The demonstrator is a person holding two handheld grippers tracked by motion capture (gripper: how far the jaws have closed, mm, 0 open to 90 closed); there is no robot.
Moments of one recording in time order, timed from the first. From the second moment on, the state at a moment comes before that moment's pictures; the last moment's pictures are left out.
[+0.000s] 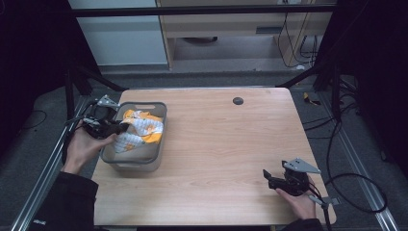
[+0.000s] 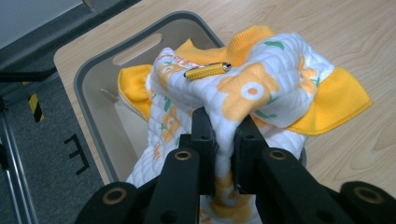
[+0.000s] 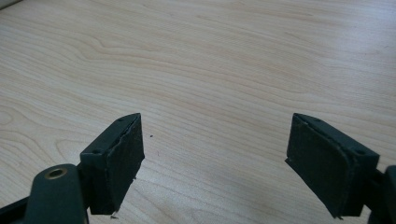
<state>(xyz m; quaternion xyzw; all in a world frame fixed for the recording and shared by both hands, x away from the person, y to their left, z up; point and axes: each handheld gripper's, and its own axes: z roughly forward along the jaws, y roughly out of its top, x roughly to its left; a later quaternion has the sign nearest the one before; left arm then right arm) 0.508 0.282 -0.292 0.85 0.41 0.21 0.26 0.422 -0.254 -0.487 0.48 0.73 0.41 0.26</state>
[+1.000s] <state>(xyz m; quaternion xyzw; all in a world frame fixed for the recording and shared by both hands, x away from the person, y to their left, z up) 0.490 0.200 -0.290 0.89 0.31 0.18 0.28 0.421 -0.254 -0.486 0.48 0.73 0.41 0.26</state>
